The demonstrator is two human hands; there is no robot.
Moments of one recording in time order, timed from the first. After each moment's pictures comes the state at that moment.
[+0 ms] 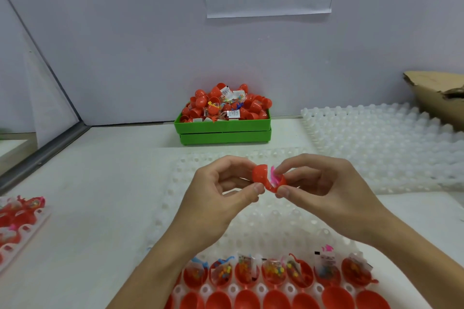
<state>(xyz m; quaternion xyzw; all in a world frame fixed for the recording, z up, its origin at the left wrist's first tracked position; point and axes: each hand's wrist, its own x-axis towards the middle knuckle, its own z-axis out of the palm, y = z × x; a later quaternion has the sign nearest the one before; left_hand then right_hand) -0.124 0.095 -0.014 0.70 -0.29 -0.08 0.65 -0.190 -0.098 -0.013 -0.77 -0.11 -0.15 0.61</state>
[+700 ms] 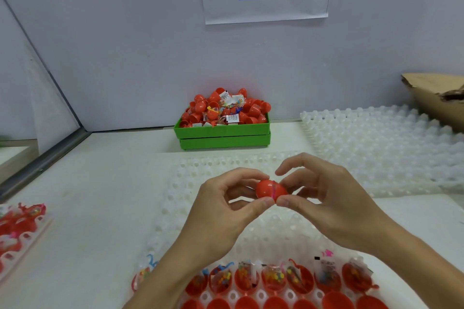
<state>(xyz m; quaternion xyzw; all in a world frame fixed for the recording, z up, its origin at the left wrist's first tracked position) -0.133 0.089 -0.015 0.72 -0.30 -0.07 0.62 -0.193 -0.099 -0.012 -0.83 -0.10 -0.16 0.52</state>
